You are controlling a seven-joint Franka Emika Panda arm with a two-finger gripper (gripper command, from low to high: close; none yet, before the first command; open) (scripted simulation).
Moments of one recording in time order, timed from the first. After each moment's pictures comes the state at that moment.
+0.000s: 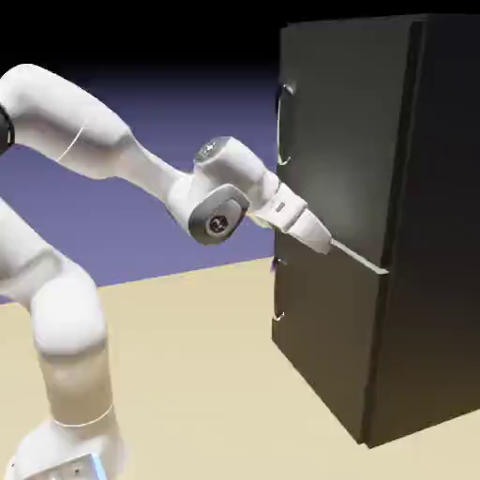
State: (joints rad) arm -0.01 -0.59 0.04 -2.79 0.12 3.05 0.66
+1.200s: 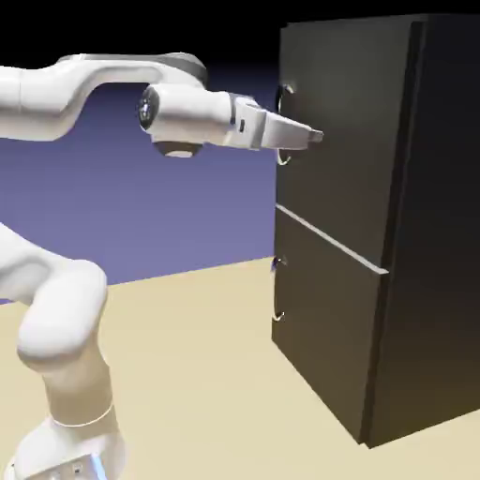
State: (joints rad) arm -0.34 -0.83 0.53 -2.50 1.68 3.16 -0.49
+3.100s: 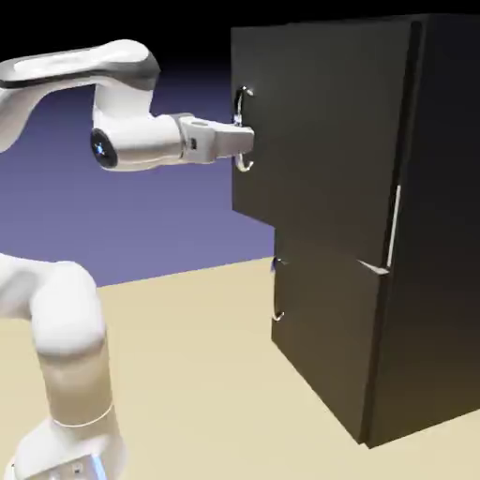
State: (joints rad) arm 0.10 -1.04 0.36 -2.60 2.40 3.10 -1.30
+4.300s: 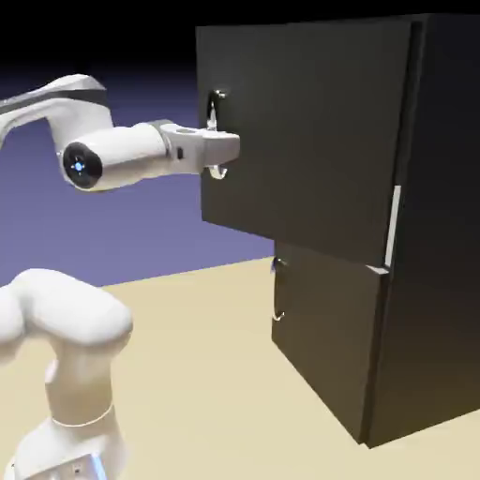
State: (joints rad) arm 0.47 -1.37 0.10 -2.93 1.38 3.11 -0.50
